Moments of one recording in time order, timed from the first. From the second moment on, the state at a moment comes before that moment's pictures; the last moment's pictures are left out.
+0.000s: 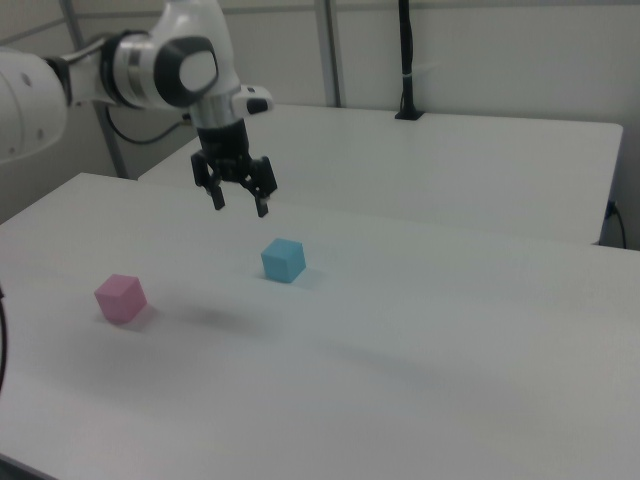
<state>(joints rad) 0.02 0.33 0.01 -1.44 -0.05 1.77 0.00</state>
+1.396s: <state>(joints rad) 0.06 0.65 0.01 -1.39 -0.05 2.20 0.03</state>
